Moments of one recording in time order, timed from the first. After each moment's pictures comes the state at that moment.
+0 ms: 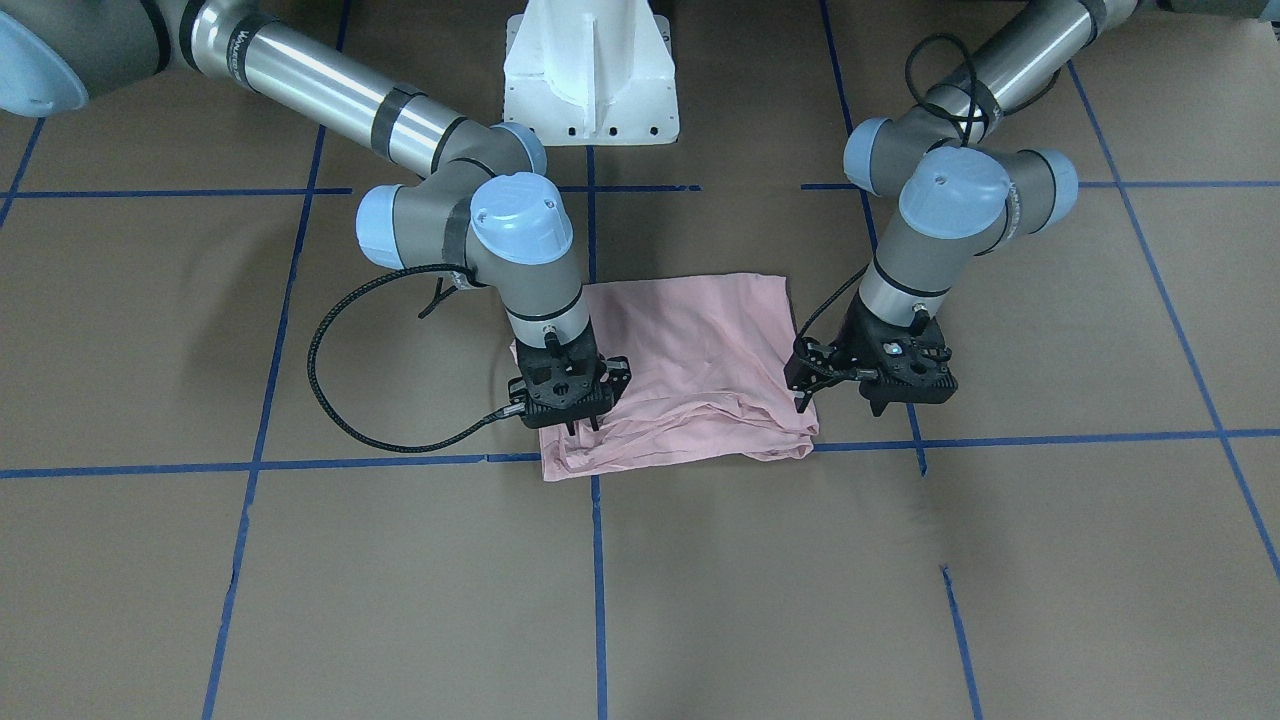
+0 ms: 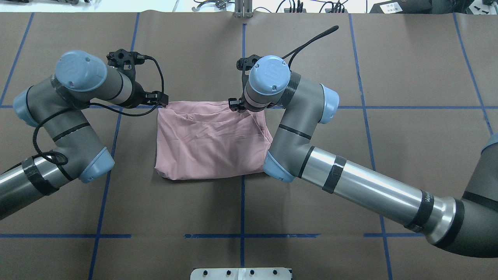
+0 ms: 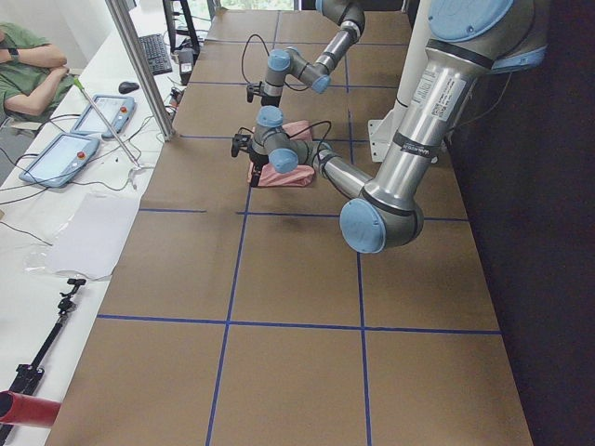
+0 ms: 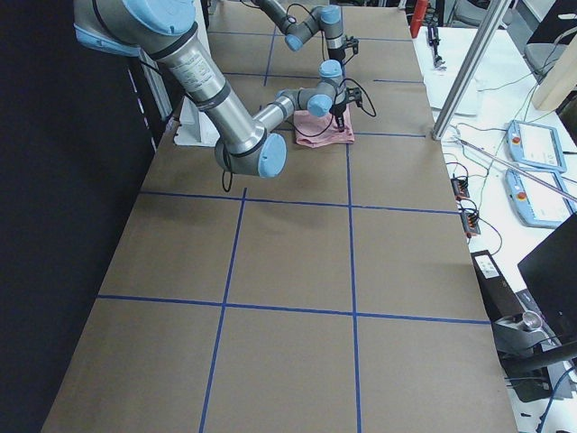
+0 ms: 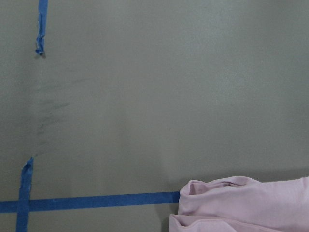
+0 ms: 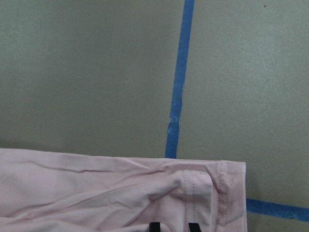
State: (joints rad) left arm -0.76 -2.03 -1.55 -2.04 -1.88 -1.05; right arm 0.58 -0.69 1.21 -1.17 1.77 1.07
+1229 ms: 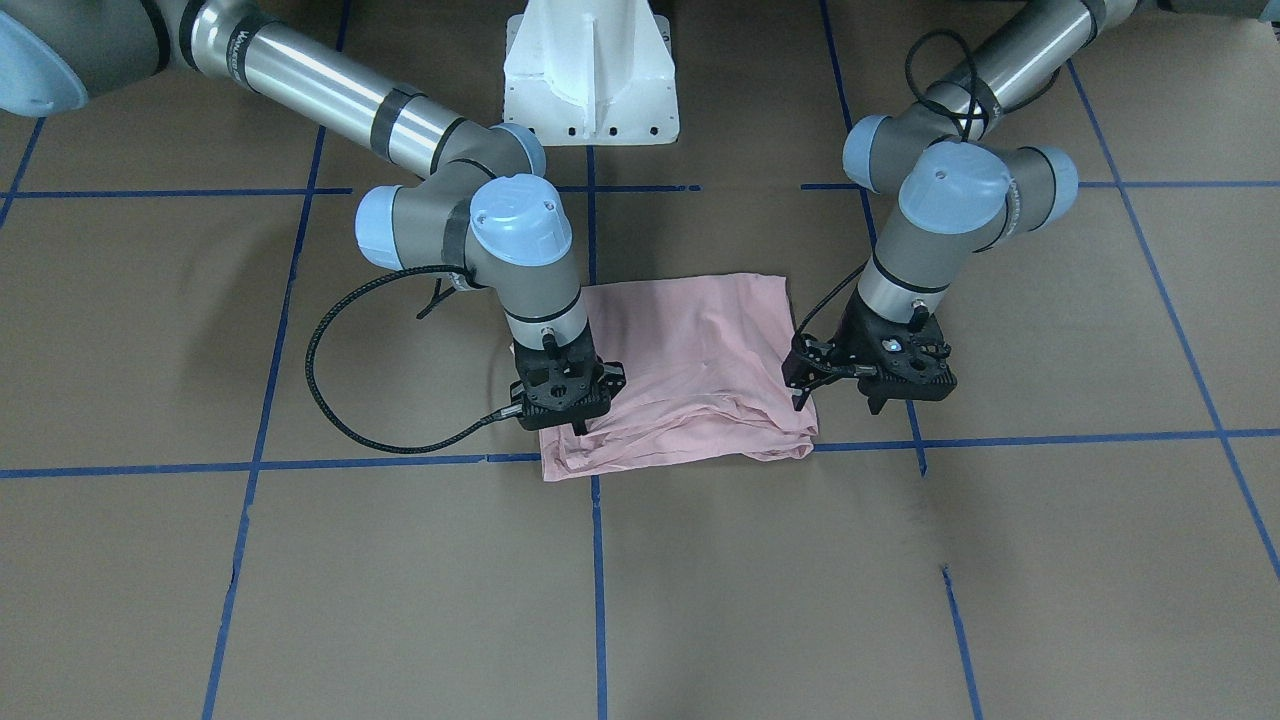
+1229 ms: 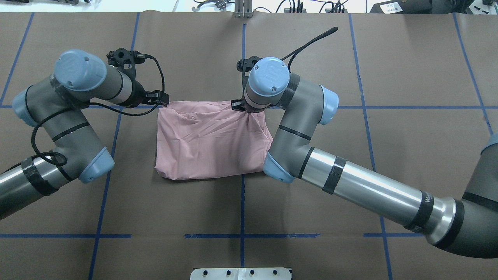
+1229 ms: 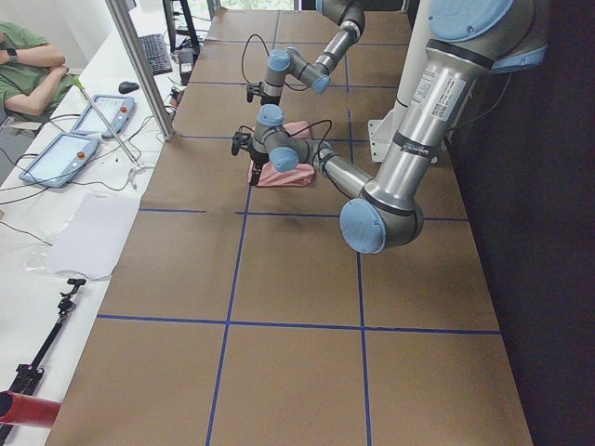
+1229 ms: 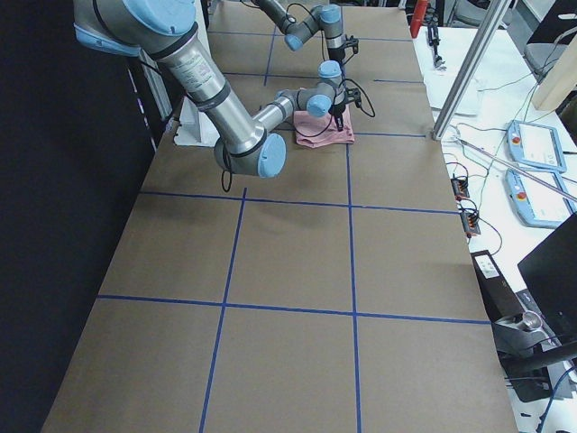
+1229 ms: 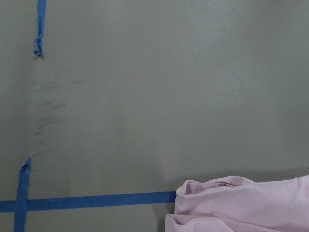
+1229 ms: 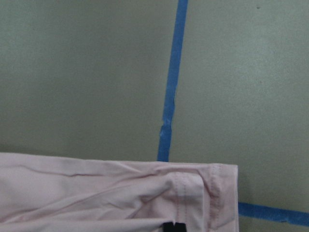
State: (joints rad) left arm -0.76 -2.03 -1.56 -2.03 -1.88 -1.06; right arm 0.59 -0.70 1.21 -1.18 1.77 1.07
